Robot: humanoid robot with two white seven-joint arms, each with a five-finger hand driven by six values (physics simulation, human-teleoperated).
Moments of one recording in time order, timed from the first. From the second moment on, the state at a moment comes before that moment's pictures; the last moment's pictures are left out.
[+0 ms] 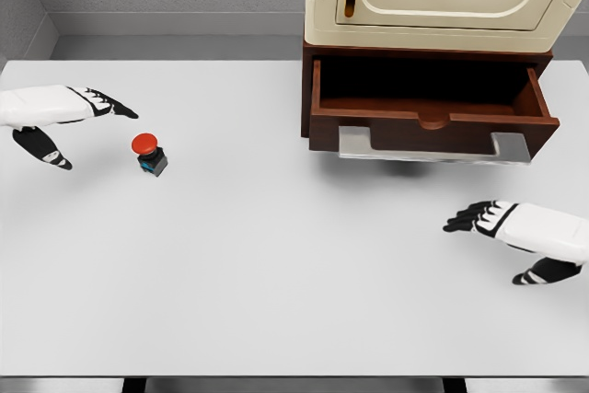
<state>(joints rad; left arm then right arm) -0.80 0.98 -0.77 -1.25 -0.14 -0.61 -0.61 0.15 -0.98 0.03 -1.76 0.17 -0.61 0.61</state>
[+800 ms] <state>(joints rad) -0.84 0.78 -0.84 -1.15 -0.21 -0.61 -0.61 0.33 -0.99 -0.35 -1.76 -0.03 -0.61 0.61</state>
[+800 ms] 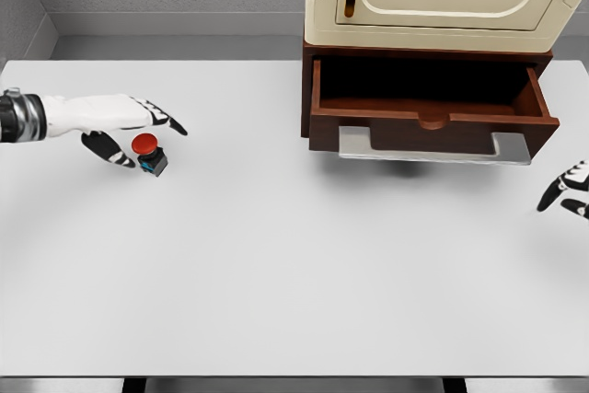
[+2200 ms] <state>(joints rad) -0.86 0.83 -0.88 -1.27 -0.21 -0.61 -0.61 0.29 -1.05 -0.26 -1.76 -0.03 -0.61 0.61</state>
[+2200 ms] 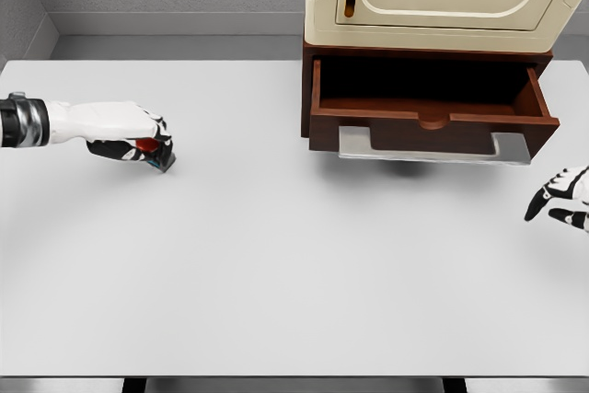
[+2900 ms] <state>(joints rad) -1.08 0.63 -0.88 -1.53 -0.16 -0.61 -0.61 0.22 -1.06 -0.16 -1.76 -0.03 -0.61 0.61</state>
